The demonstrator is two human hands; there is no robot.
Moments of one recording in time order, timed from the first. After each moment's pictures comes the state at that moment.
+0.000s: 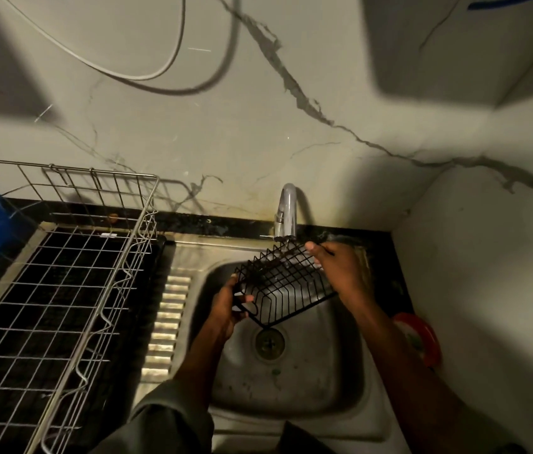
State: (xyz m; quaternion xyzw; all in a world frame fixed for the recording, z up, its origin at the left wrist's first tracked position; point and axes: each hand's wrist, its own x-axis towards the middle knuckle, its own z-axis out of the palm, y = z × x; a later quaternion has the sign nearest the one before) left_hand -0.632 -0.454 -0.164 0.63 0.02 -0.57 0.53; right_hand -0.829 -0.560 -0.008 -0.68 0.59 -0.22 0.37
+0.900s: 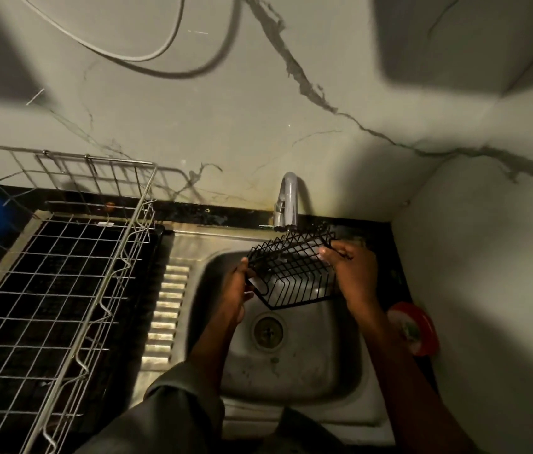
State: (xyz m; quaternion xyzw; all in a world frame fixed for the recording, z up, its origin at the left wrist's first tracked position) left_hand -0.653 -0.474 -0.156 0.64 -0.04 -0.53 0.56; right_hand -0.846 -0.549 -0.030 -0.60 0.62 -0.34 0.37
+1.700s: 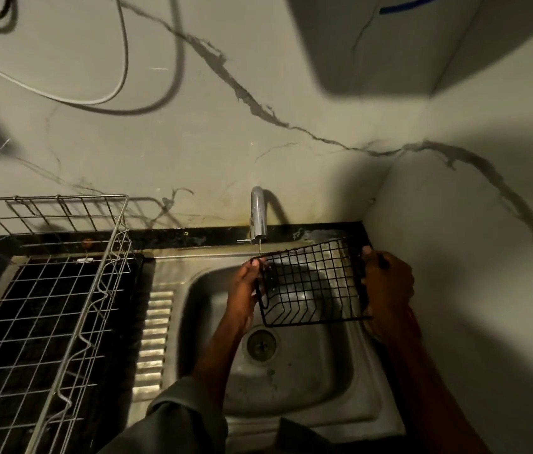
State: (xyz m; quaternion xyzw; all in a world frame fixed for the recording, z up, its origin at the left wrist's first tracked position) left_hand -0.702 -0.477 -0.101 0.55 -0.20 -0.55 0.60; right_hand -0.932 -0.538 -0.008 -0.50 0.73 -0.39 0.25
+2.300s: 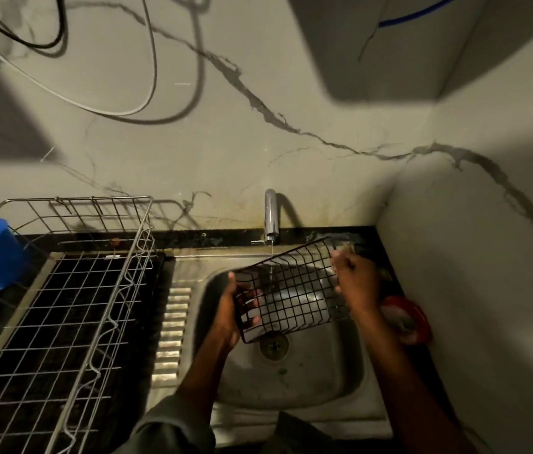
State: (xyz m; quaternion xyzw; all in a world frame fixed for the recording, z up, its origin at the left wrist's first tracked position) left_hand -0.666 -0.424 -0.112 0.57 -0.06 -0.60 0.55; right_hand -0.891 -0.518 -0.018 -0.58 0.64 -0.35 0.35
